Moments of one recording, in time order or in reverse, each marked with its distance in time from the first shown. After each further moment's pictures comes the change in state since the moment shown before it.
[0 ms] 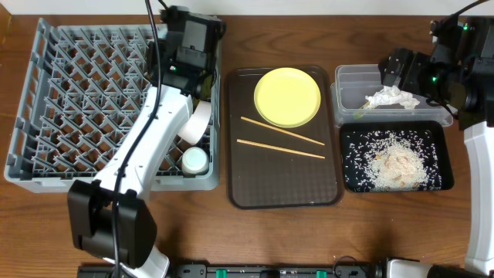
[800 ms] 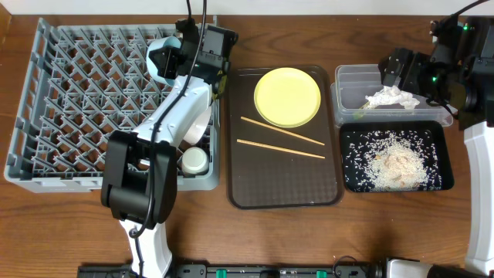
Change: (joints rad) left arm -0.006 0.253 -0.005 0.136 -0.298 0.130; right arm 0.000 0.000 0.000 0.000 0.000 0.000
